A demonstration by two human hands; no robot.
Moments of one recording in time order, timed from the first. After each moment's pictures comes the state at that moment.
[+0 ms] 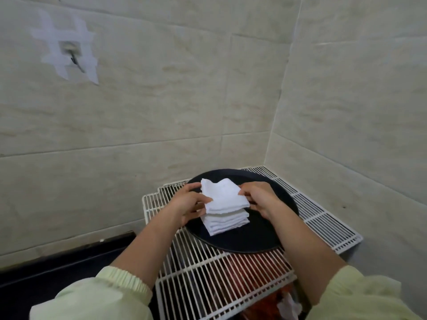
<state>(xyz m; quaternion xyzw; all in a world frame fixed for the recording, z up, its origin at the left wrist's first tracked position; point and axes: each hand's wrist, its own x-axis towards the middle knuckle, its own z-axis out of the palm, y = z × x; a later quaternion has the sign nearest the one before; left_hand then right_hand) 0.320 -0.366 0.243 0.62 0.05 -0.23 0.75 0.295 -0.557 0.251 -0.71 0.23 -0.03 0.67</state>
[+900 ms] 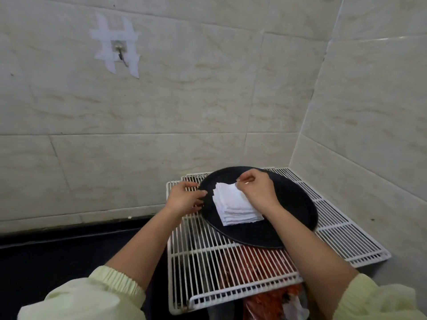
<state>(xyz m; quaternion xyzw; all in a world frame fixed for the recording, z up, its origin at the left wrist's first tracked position) 0.289 -0.338 0.228 0.71 0.09 -0.05 0.70 0.285 -0.528 0.249 -0.87 0.04 -0.14 0.47</state>
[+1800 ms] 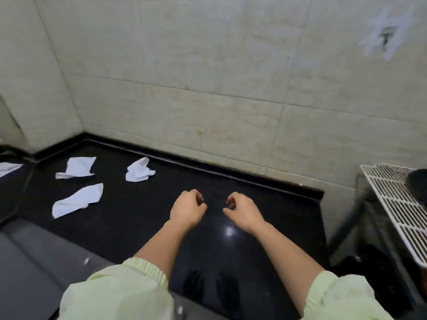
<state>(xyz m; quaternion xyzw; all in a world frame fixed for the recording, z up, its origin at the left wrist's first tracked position) -0.016 0.103 0.146 0.90 0.29 0.11 0.31 0.075 -0.040 0.136 -0.91 -0.29 0.08 0.28</state>
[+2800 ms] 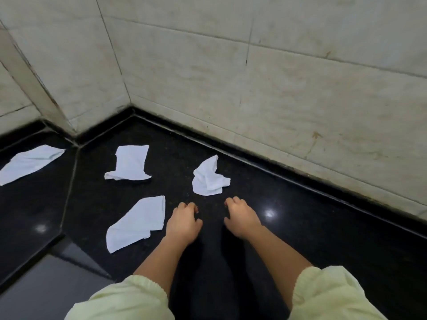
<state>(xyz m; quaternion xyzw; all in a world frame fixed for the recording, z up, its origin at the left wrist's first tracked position) -0.001 0.492 0.029 0.89 0.38 -0.03 0.25 0.124 0.376 0.029 -0.89 -0.42 0.17 0.08</state>
